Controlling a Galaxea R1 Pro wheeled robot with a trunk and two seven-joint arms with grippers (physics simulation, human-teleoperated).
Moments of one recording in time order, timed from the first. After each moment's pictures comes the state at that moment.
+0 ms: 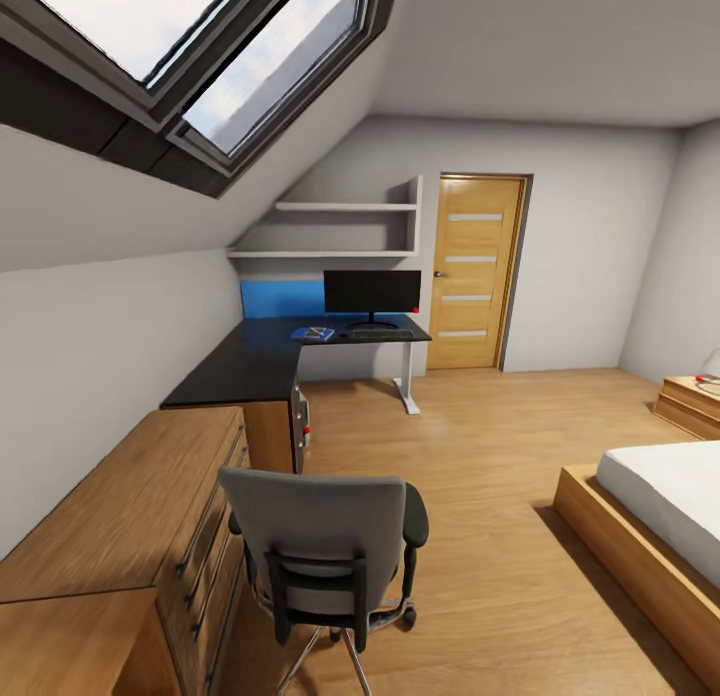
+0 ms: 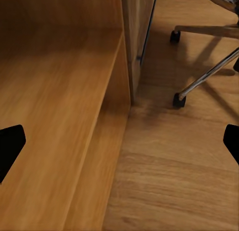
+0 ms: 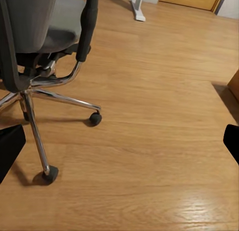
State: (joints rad) left arm 0.01 0.02 -0.17 -0.02 0.37 -0.90 0.17; right arm -0.11 0.04 0.82 0.02 -0.39 -1.04 -0.40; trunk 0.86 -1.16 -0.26
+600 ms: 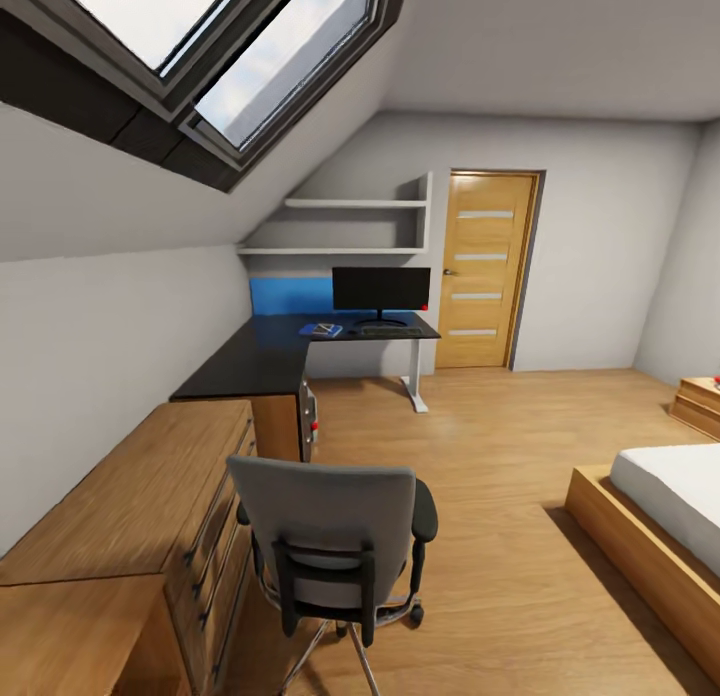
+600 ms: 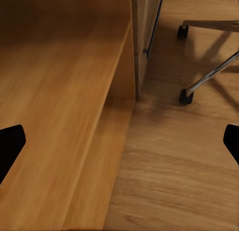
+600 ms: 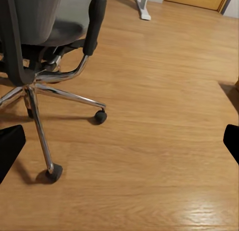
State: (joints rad) left arm 0.01 0.02 -0.17 -0.02 0.37 -0.90 0.17; right arm -0.11 0.05 0.82 0.02 -0.40 -1.04 -0.41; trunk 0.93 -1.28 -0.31
